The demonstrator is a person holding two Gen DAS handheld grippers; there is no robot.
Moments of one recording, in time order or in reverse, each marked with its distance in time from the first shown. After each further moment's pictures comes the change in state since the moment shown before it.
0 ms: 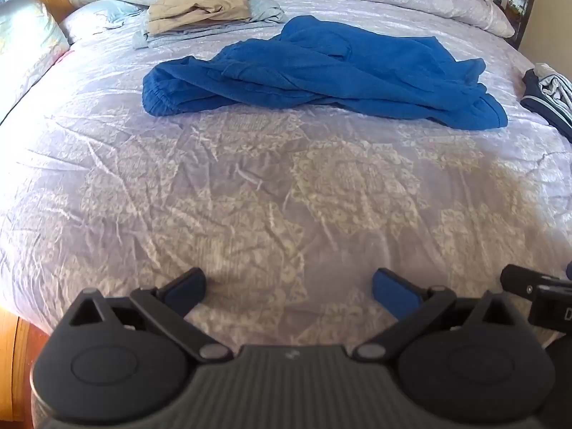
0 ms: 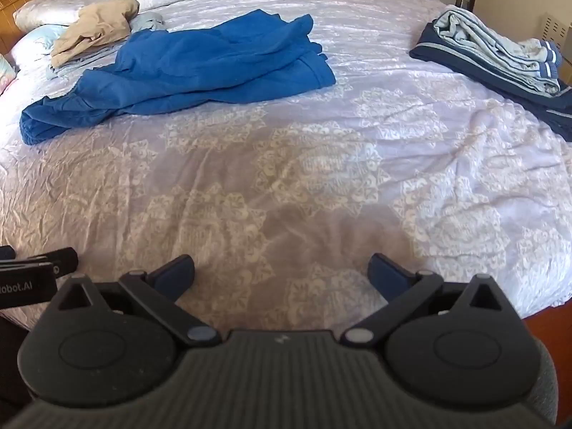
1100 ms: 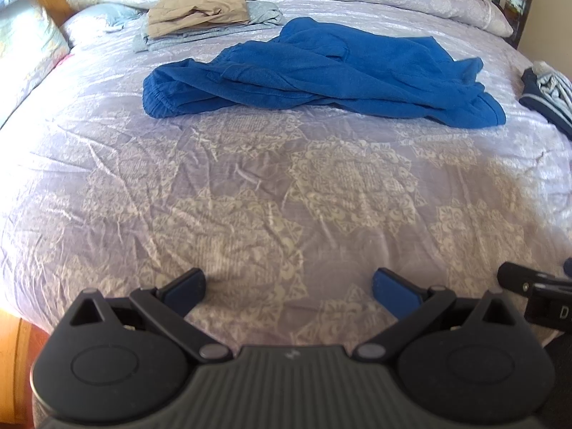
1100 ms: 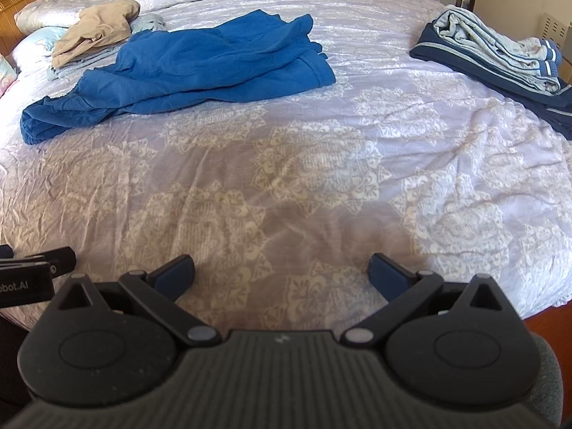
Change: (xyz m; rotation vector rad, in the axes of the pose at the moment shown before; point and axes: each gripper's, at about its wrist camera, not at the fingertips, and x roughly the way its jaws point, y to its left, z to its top) left arm -0.002 -0.003 -0.002 0.018 -0.006 0.012; right arm 0.000 -0.001 -0.003 0.005 -0.012 0.008
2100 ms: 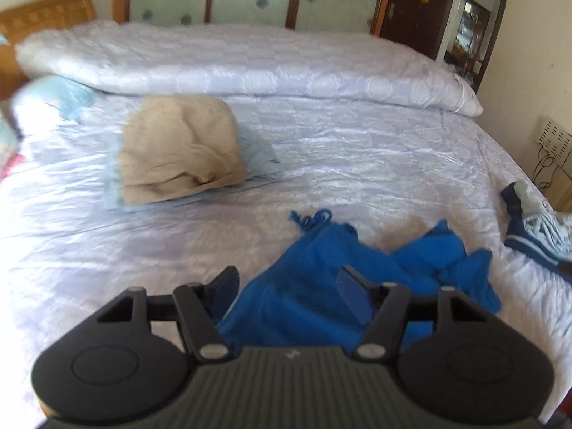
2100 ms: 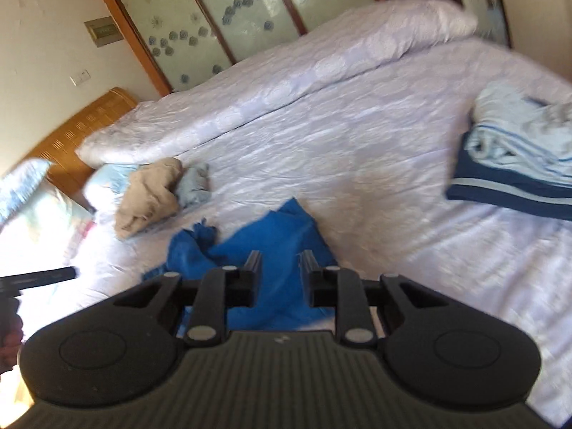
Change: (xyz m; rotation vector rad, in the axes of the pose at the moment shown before) left arm 0.019 0.106 0.269 0.016 -0.118 -0.252; right arm 0.001 -0.115 0.184 0.204 -0.201 0.410
